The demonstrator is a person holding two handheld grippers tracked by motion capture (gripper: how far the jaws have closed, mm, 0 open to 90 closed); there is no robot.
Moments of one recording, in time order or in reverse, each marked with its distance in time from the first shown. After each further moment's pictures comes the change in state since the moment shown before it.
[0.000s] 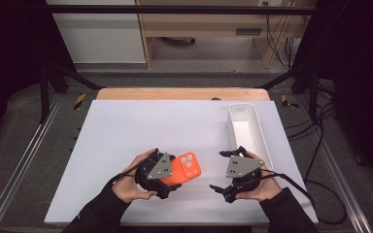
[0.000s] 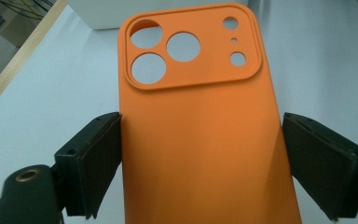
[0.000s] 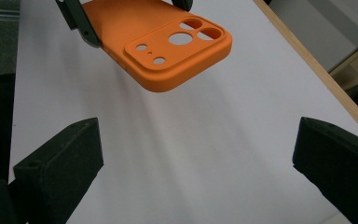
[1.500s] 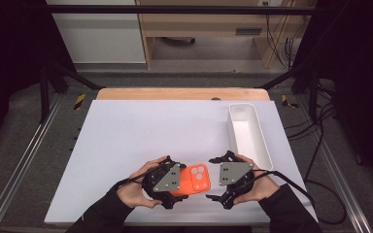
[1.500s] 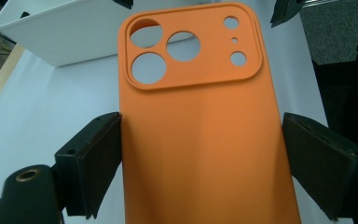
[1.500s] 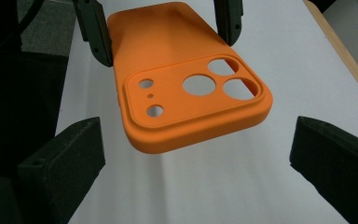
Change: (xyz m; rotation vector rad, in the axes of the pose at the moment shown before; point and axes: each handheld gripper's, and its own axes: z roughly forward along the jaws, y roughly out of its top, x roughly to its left) left arm -0.022 0.017 0.007 -0.040 -0.092 0.139; right arm 0.008 0.010 0.010 0.017 0.162 -0.126
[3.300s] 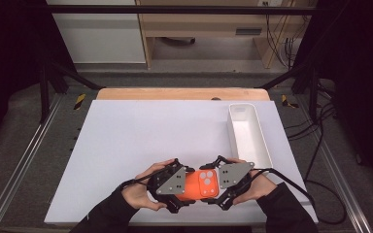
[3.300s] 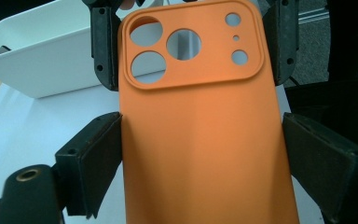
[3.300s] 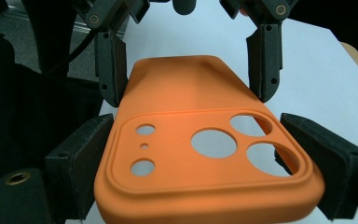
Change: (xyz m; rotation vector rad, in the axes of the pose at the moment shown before) left arm -0.005 0.012 0.006 -0.082 -0.064 0.022; right arm -0.001 -0.004 0.011 -0.155 0.144 -0.047
